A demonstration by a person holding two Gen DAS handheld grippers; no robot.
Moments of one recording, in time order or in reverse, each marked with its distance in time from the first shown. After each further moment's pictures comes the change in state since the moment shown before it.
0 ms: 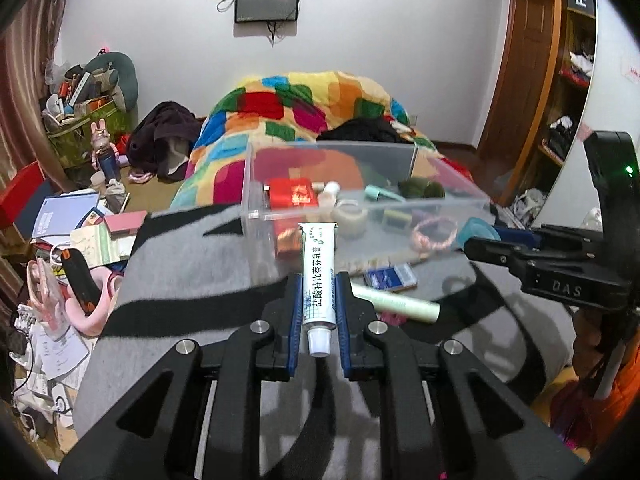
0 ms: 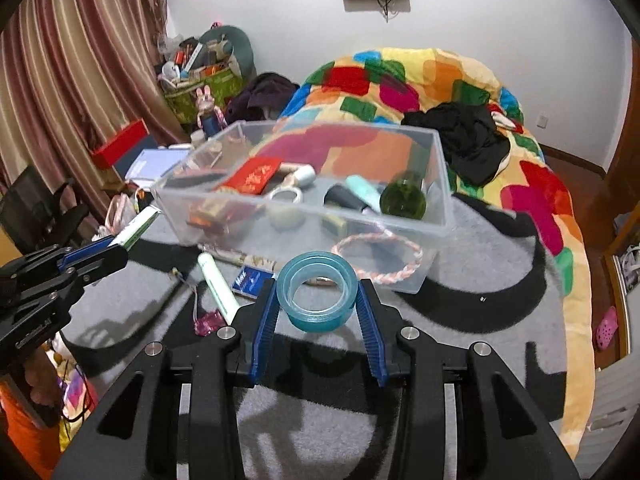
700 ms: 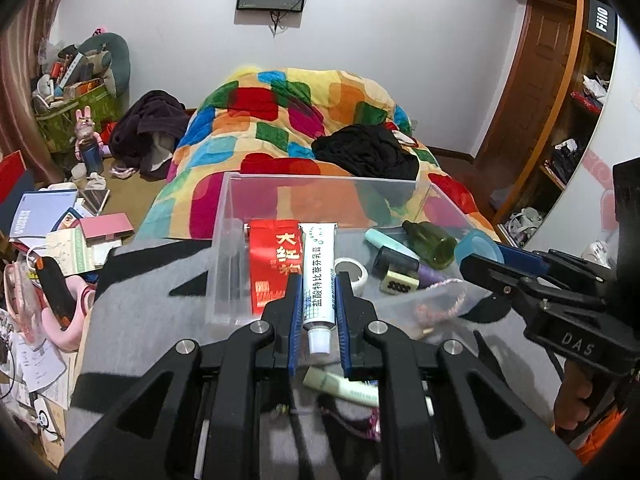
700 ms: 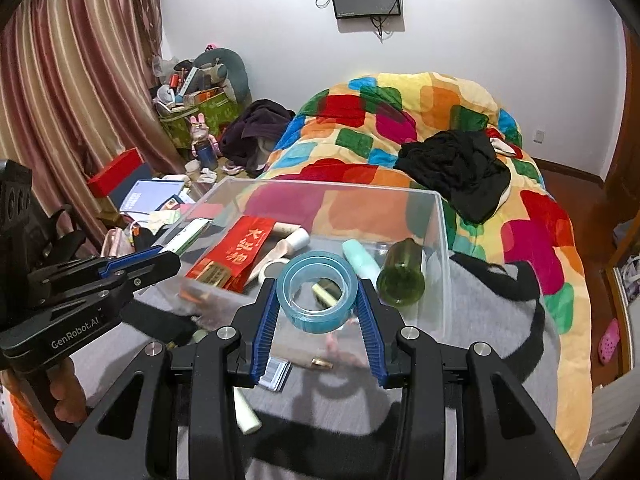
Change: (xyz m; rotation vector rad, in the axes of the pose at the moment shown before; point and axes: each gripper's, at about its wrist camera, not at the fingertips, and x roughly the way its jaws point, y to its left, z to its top) left arm 0.061 0.005 0.063 -0.070 0.047 -0.045; right arm 0.014 -0.003 0.054 0.017 -0.065 -0.014
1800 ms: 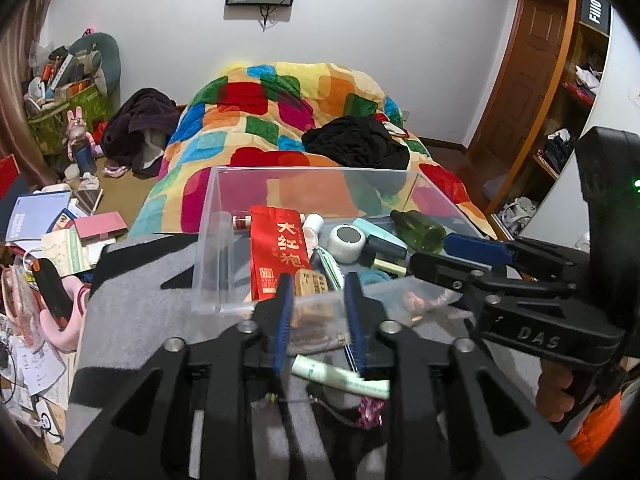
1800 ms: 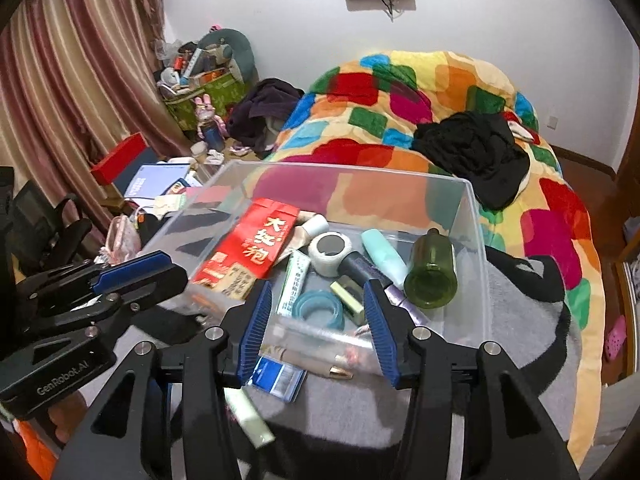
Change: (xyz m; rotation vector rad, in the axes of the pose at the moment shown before) left arm -0.009 -0.006 -0.008 0.027 0.016 -0.021; right arm 0.019 0.008 0.002 0.000 0.073 0.047
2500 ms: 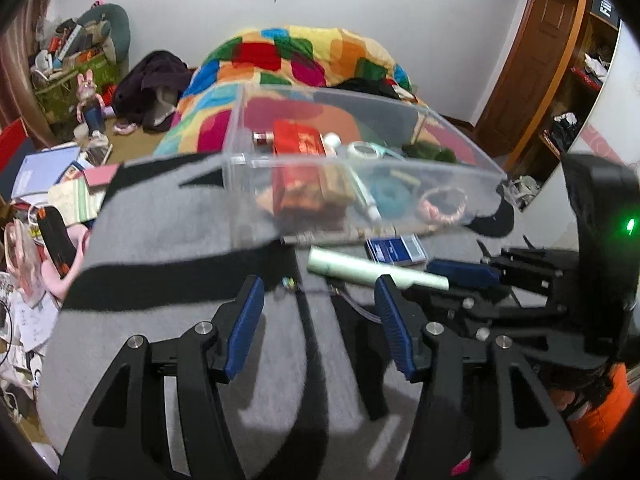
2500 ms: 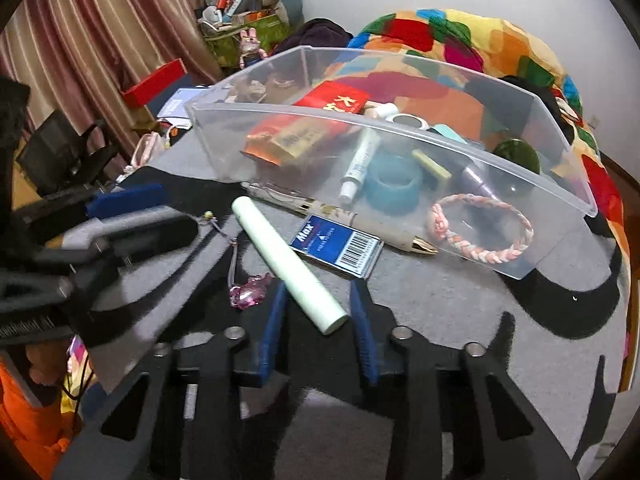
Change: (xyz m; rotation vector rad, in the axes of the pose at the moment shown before) left arm -0.006 0.014 -0.070 -0.033 0.115 0.009; right arm 0.026 0.033 -0.073 -0.139 0.185 0.094
